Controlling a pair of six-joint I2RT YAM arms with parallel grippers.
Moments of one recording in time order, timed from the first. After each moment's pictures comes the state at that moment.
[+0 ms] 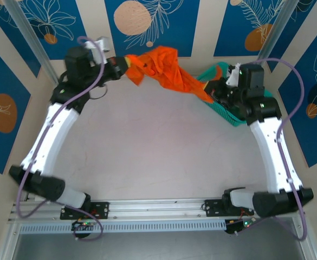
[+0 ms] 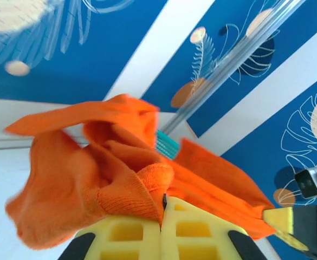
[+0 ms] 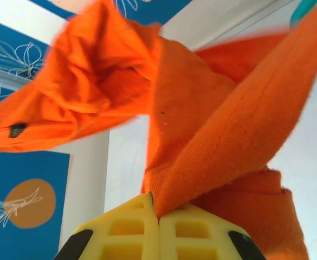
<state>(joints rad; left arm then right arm) -0.31 1.43 1.69 -0.43 0.41 -0.53 0.14 1.23 1.51 -0.81 -0.42 0.75</state>
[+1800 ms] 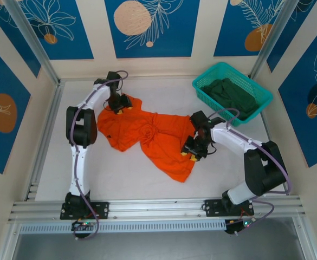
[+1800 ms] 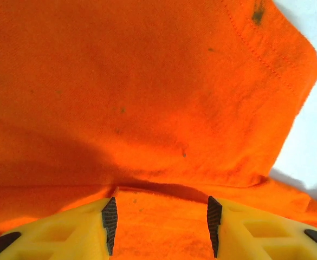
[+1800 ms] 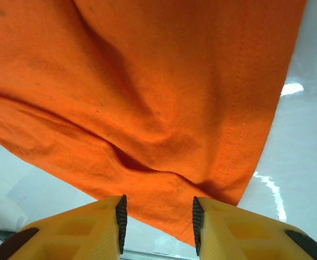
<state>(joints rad) -0.21 2.38 2.08 -1.00 0.26 -0.51 0.41 1.51 0.96 -0.92 -0.36 0.84</state>
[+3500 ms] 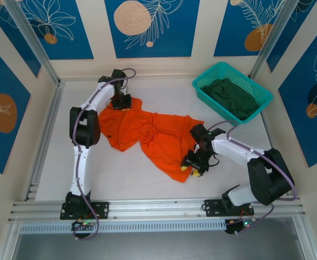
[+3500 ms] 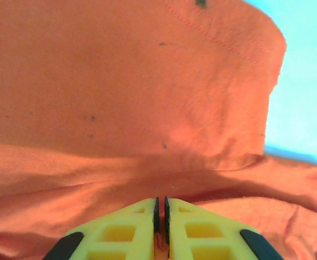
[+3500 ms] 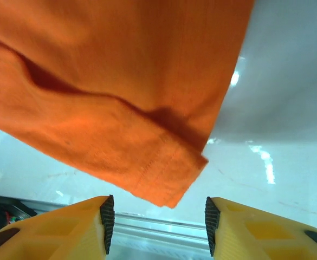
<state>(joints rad) -0.25 2.39 2.16 -1.07 0.18 -0.32 0.50 1.41 0.76 -0.93 -0.47 0.86</state>
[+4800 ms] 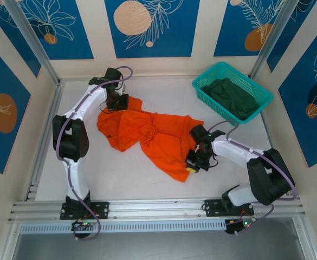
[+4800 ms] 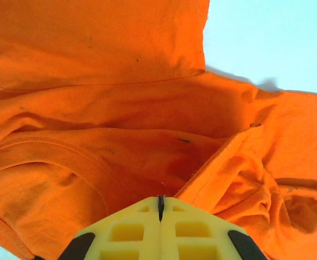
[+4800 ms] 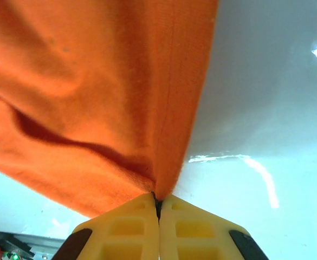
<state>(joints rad) -0.28 2.02 1.83 -1.02 0.17 -0.32 0.49 1.39 0.74 -0.86 -0.36 0.90</state>
